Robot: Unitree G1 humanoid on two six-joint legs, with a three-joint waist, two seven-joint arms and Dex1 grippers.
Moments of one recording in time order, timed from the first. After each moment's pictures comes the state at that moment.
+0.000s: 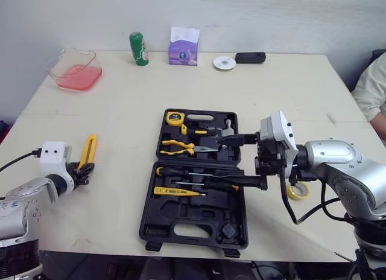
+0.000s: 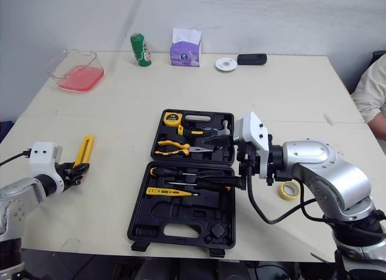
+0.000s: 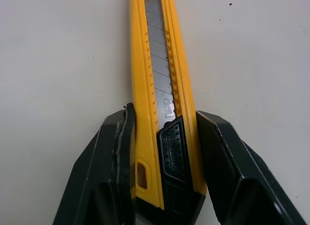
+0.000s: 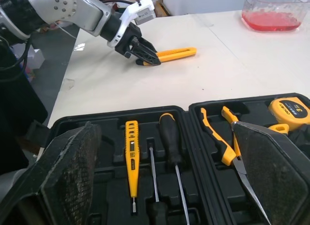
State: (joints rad) left arm -0.13 0.68 0.44 -0.20 -0.43 1.01 -0.26; right arm -0.47 -0.77 0.02 -0.51 0.75 0.72 0.95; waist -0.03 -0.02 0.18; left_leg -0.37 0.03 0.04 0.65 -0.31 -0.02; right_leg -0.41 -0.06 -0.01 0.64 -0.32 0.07
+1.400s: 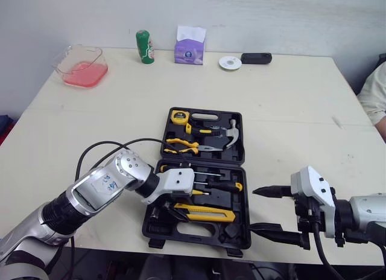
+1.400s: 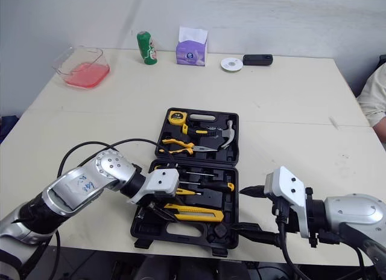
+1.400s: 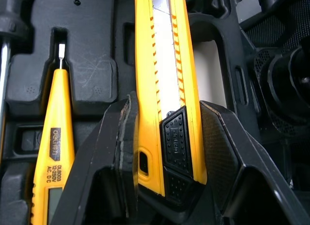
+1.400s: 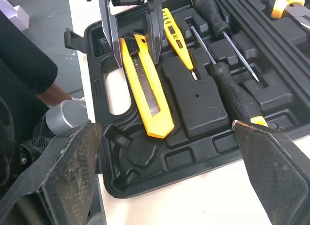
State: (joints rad) left arm -0.63 0.84 -0.58 -0.42 -0.33 0.82 -1.15; right arm 0.18 -1.02 -0.36 -0.82 0.89 0.82 0.92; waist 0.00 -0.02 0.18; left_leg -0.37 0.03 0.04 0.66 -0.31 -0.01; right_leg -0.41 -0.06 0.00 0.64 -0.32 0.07
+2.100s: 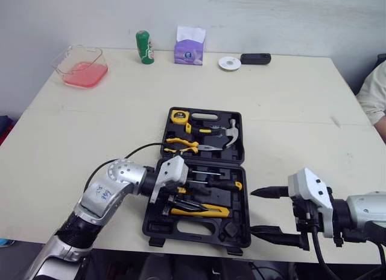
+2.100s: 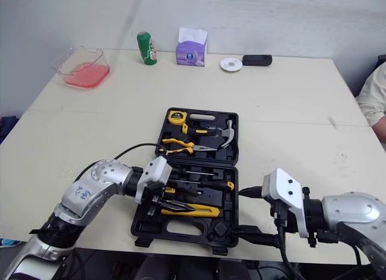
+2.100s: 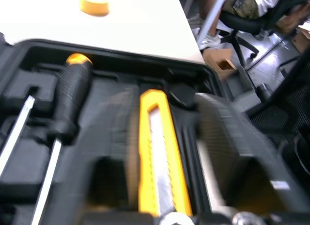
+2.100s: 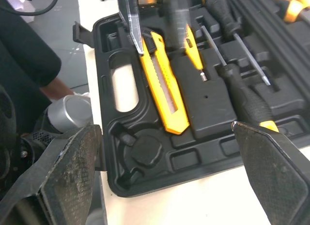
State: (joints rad) left arm -0.39 0.61 -0.31 -0.29 -0.42 0.46 -1.19; right arm 0.16 -1.03 -0.31 -0.81 0.83 0.78 0.96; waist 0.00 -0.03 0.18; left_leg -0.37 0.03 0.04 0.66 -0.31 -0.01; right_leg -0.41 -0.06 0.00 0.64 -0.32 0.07
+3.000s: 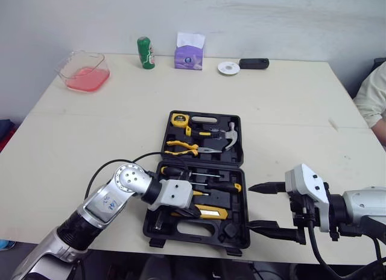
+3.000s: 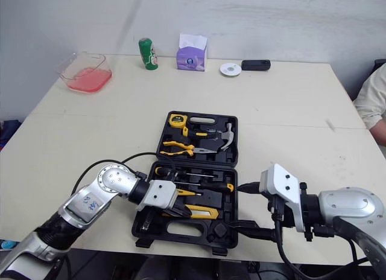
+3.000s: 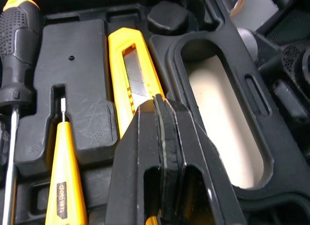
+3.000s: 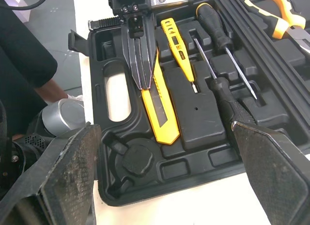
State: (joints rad) left arm -0.40 0.69 -0.46 -0.26 -0.18 0.27 -1.20; right arm 0.11 -1.03 -0.28 -0.78 0.83 0.78 0.95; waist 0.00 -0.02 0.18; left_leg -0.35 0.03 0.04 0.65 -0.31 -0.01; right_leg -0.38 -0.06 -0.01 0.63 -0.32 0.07
